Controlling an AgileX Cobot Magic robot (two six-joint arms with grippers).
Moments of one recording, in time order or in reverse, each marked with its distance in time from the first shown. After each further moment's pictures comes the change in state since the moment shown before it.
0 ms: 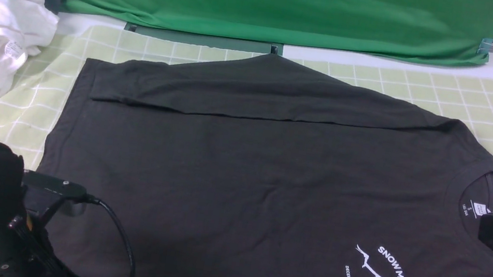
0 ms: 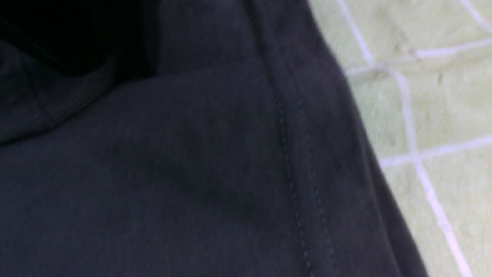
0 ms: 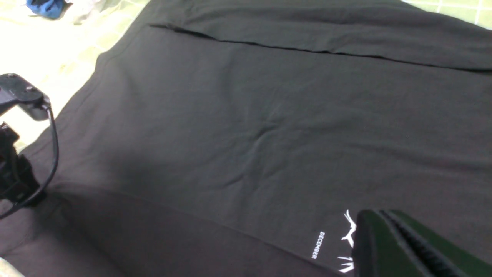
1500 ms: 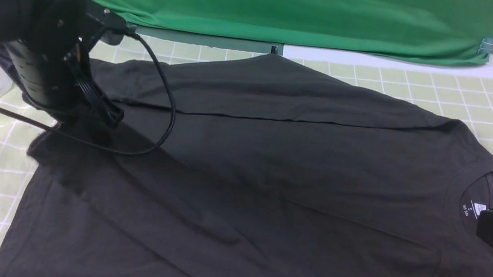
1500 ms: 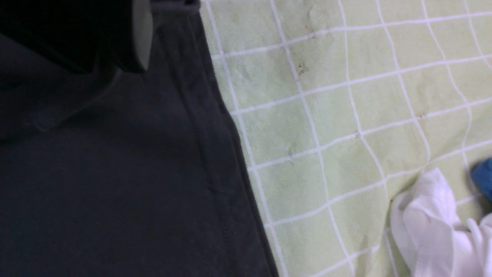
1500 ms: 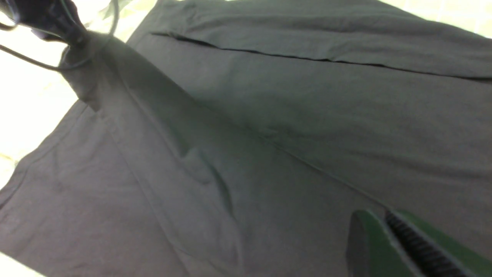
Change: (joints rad) right arm 0.000 0.000 0.001 0.001 -0.014 -0.002; left arm 0.000 0.224 -0.604 0.430 0.066 -0.136
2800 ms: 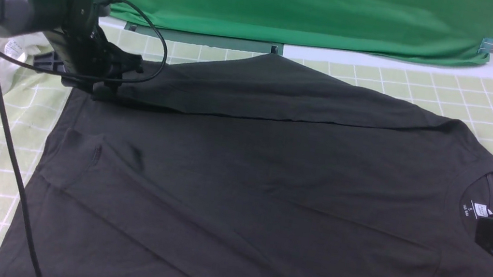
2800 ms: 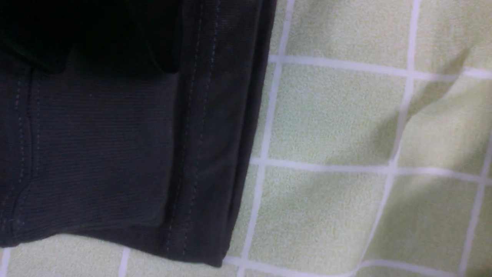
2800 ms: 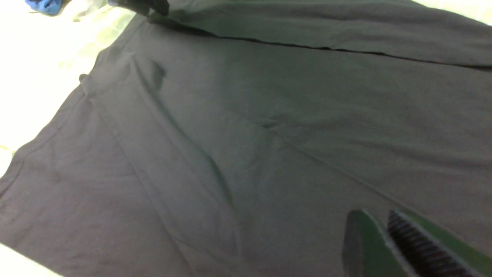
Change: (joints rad) right arm 0.000 0.000 0.000 0.001 0.021 0.000; left arm 0.210 0.491 -0.383 -0.258 -0.286 -0.174
